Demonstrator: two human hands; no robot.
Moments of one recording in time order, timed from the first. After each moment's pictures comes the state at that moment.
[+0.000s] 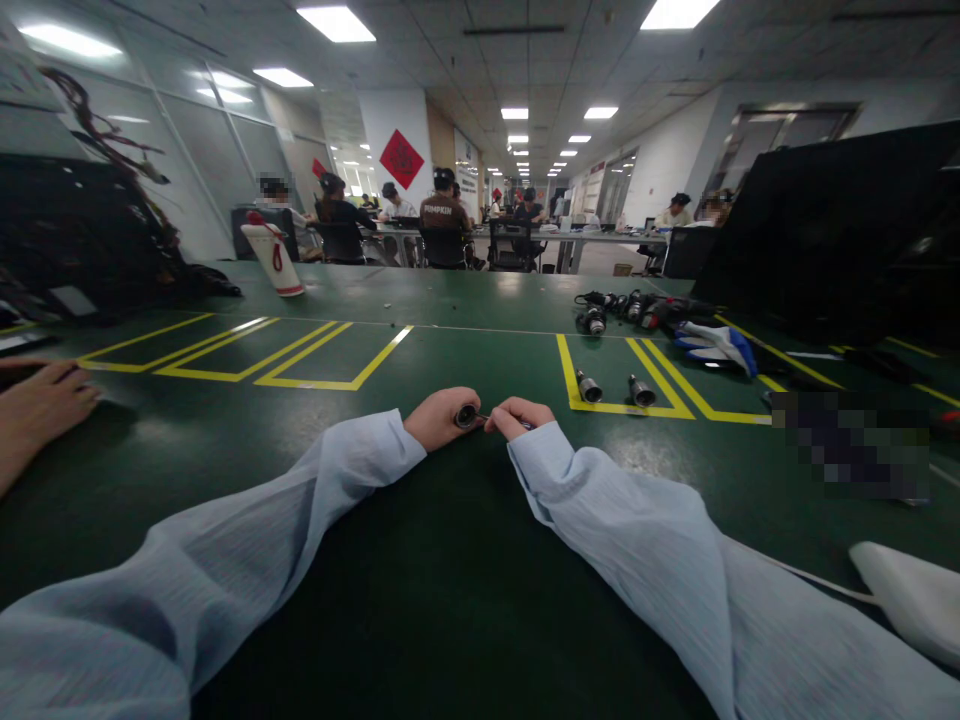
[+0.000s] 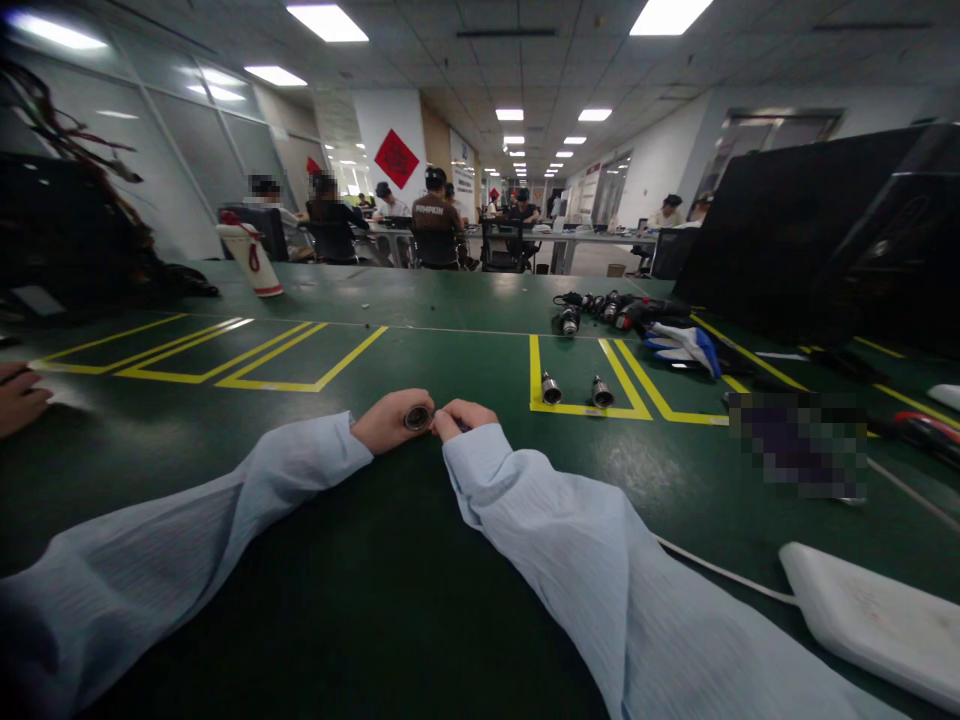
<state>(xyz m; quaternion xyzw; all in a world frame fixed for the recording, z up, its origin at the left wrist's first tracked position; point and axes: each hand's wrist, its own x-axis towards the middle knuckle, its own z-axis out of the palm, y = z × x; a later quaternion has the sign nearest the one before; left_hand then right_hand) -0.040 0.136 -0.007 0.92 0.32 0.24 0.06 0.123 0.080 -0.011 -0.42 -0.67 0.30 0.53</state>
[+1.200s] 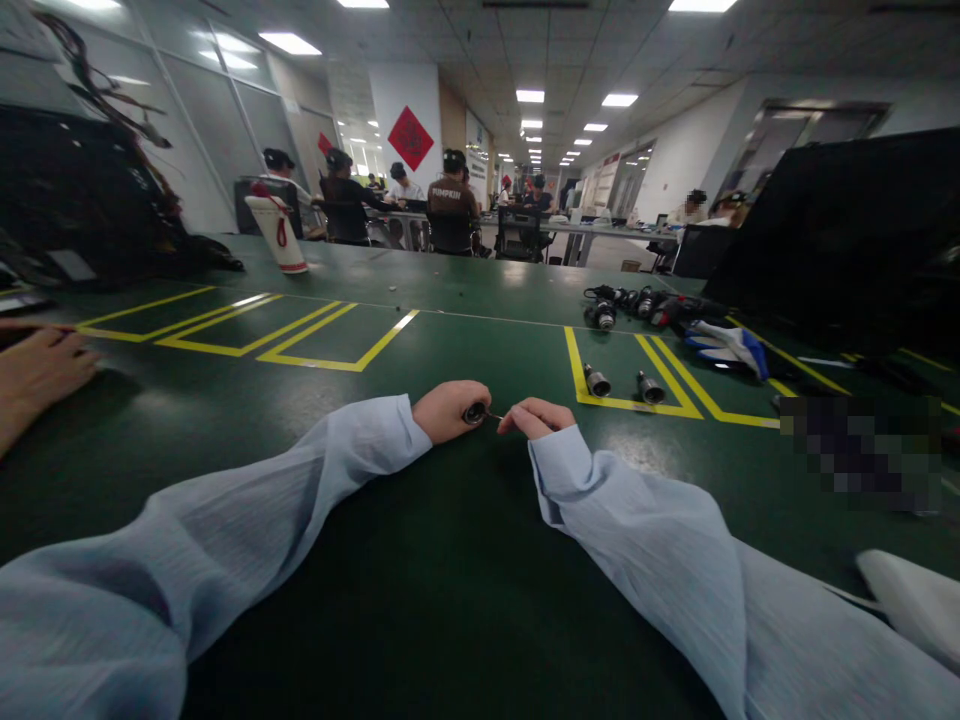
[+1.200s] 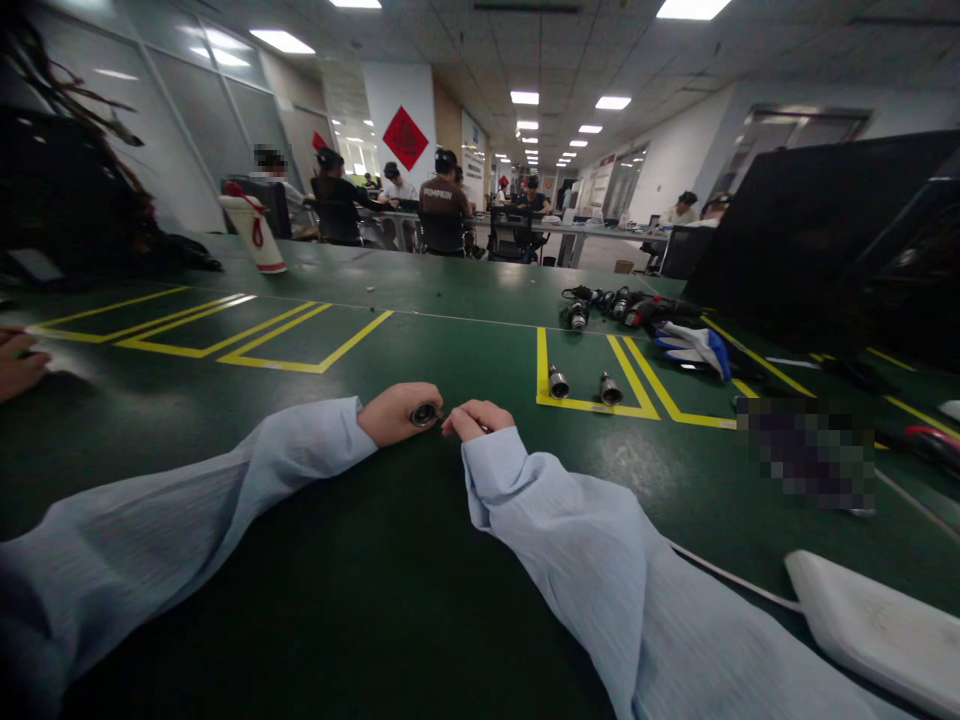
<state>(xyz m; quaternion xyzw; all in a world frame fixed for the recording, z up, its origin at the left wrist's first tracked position) -0.038 0.130 -0.011 0.93 0.29 0.20 0.04 0.137 0.071 -0.016 -0.39 -0.67 0.34 0.52</state>
